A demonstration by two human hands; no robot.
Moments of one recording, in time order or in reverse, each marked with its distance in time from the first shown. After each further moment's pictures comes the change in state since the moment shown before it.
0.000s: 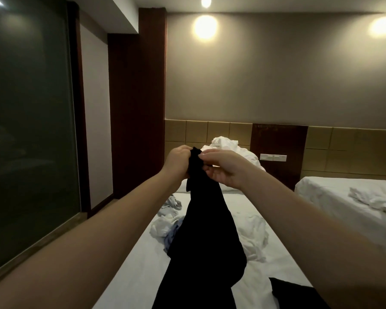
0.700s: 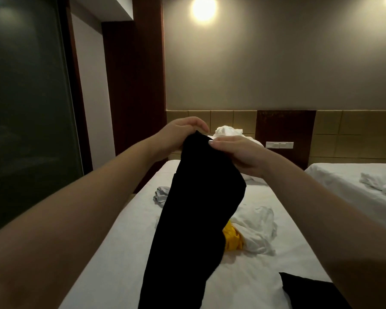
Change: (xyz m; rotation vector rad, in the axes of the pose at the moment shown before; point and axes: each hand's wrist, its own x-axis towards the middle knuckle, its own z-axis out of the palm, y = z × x) left_hand 0.043 0.036 -0.018 0.468 -0.404 0.169; right_hand 0.031 -0.006 -0.049 -0.131 -0.335 -0.091
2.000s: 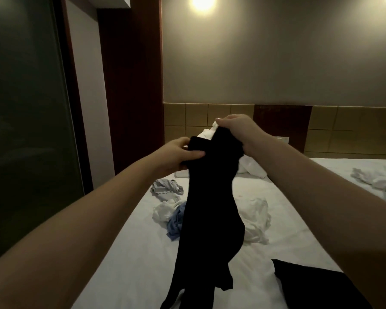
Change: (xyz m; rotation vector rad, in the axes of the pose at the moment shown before) left_hand -0.029 -0.042 0.020 -0.381 -0.048 -0.229; right_hand 0.009 -0.018 0.017 -0.312 0.600 -0.031
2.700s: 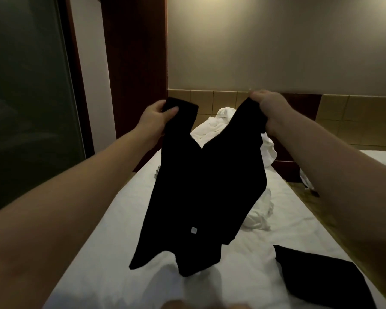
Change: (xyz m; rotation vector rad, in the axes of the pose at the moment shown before) left_hand -0.004 0.009 -0.034 0.003 0.387 0.256; right_hand 0.016 0.007 -0.027 0.253 0.131 -0.007
